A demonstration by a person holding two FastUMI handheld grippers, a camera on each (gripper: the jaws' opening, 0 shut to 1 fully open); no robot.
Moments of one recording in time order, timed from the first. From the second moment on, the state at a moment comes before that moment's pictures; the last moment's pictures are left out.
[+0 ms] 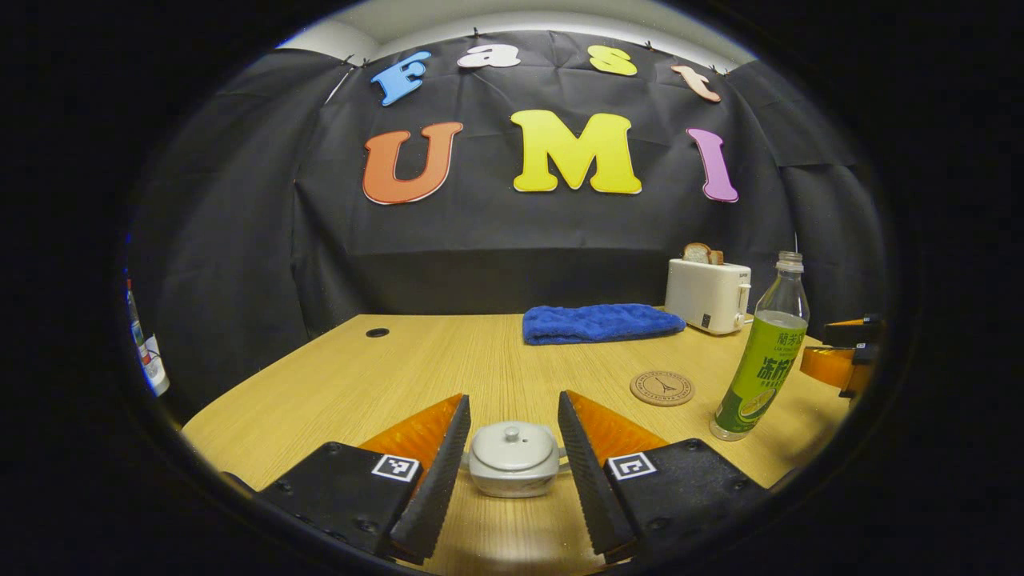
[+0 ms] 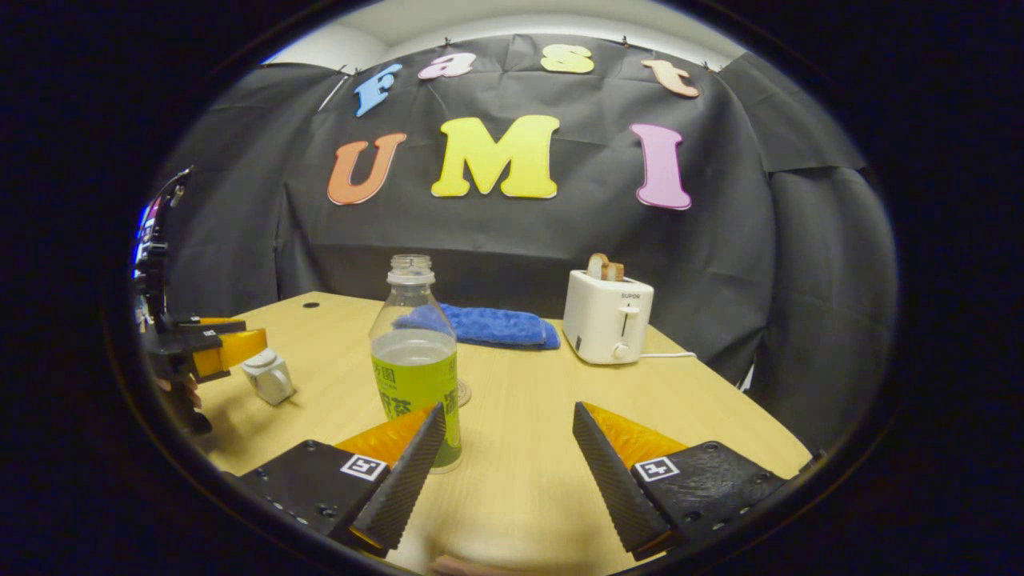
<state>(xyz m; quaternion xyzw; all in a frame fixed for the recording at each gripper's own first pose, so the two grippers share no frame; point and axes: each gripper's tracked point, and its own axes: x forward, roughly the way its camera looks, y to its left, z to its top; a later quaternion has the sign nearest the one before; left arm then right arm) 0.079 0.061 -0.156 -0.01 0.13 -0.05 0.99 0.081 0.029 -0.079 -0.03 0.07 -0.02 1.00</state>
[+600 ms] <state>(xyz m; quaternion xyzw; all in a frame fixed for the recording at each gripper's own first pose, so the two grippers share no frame) 0.084 0.067 -0.166 0.00 0.15 -0.04 0.99 0.087 0.037 -0.073 -0.04 0.06 -0.01 1.00</state>
